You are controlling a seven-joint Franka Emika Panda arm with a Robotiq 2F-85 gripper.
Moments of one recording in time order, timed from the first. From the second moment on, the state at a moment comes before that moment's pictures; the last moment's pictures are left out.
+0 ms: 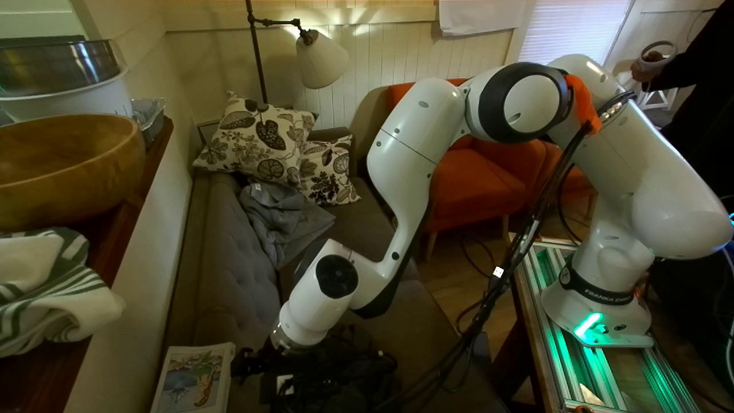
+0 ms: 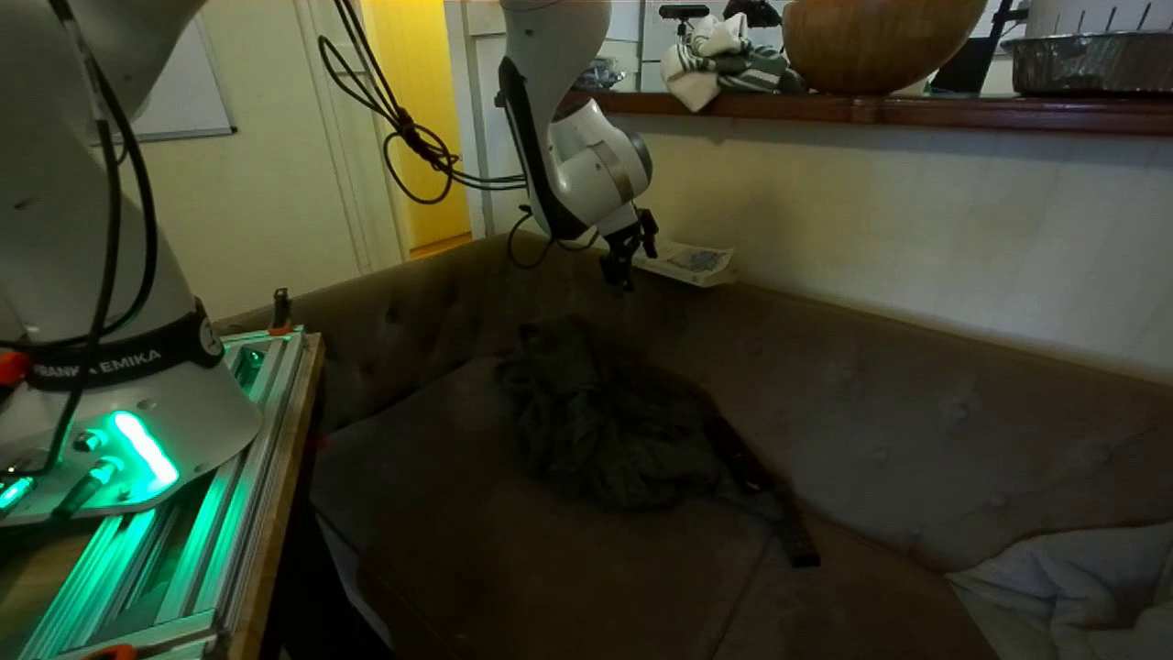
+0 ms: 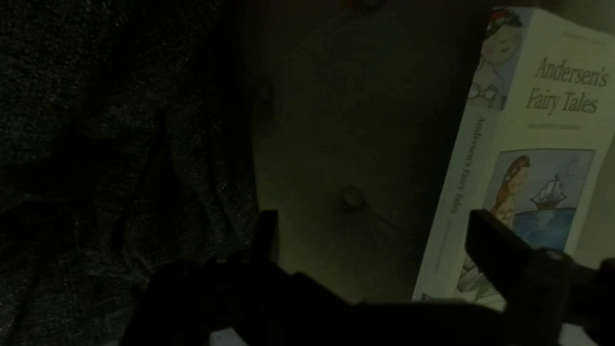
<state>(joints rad) -0.08 0.89 0.44 -1.74 -1.54 2.90 2.63</state>
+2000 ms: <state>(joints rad) 0.07 1.11 0.37 -1.34 -1.77 2.82 2.71</state>
